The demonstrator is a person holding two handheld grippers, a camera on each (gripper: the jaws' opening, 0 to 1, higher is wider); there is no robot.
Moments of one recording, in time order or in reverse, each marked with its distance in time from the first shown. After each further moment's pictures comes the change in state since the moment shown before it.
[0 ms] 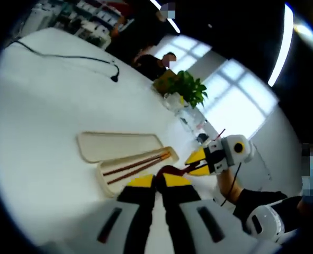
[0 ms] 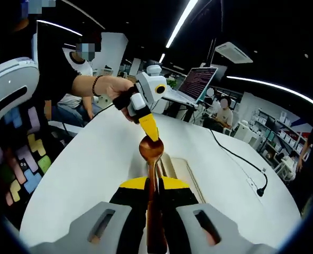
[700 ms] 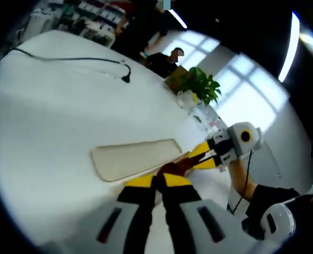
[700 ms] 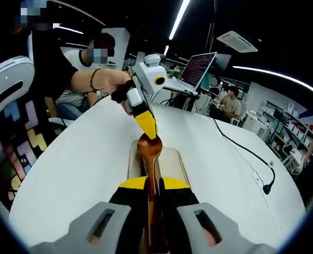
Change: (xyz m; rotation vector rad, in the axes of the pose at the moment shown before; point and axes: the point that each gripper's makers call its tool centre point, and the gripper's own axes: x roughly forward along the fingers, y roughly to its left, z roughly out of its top) left arm 0.021 0.039 0.003 0.009 0.051 0.105; right arm 0.027 -0.033 -0.033 0.059 0.068 0.092
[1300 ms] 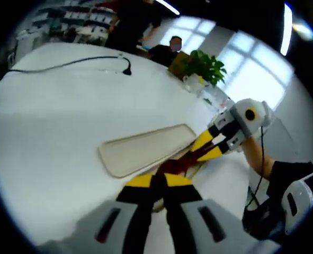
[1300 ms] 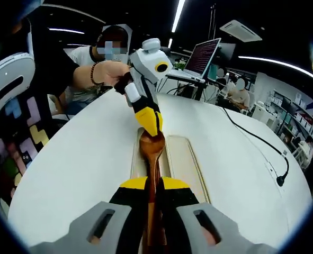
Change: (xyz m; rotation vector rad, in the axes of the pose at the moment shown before) left arm 0.009 0.003 -0.023 0.191 0.092 0.111; right arm 0.013 0.010 -0.015 0.030 0.049 0.077
